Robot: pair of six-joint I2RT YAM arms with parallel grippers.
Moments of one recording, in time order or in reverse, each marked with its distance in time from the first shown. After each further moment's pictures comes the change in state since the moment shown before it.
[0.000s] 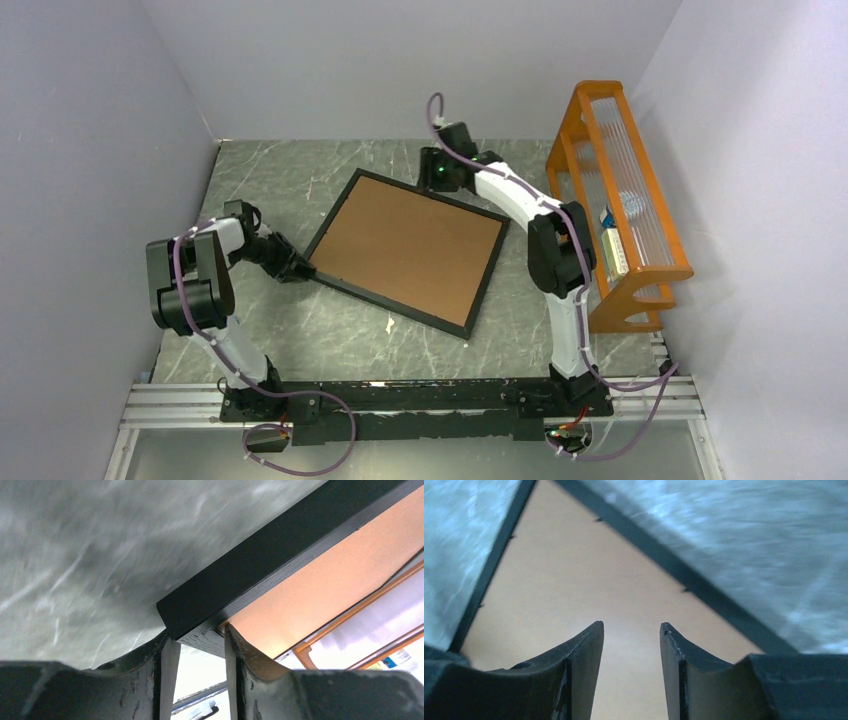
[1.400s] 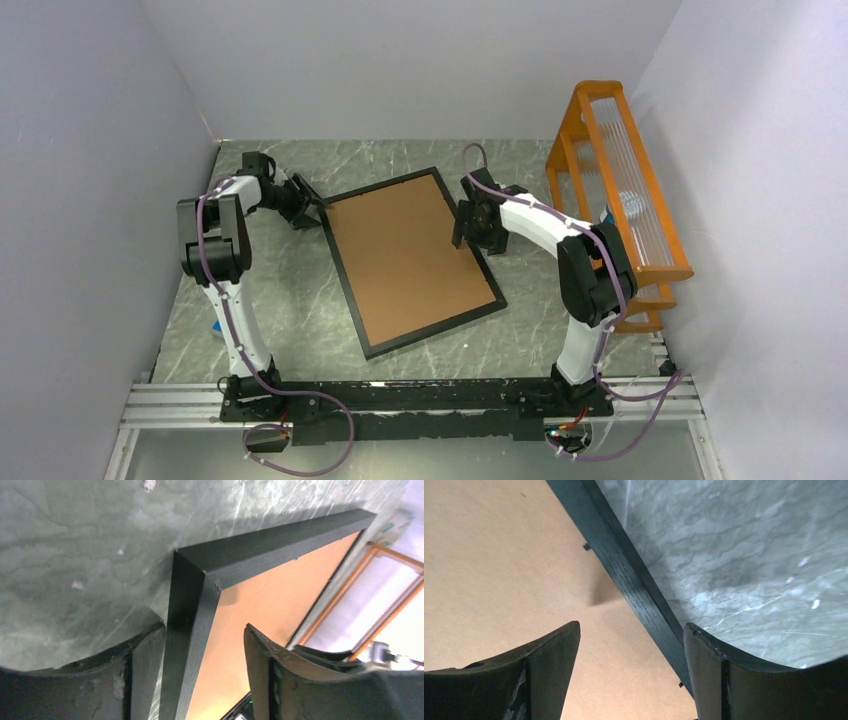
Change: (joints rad) left arm -0.082 0.445 0.579 0.129 0.138 -0.035; right arm -0.077 -0.291 -0.509 -0.236 0.232 0.244
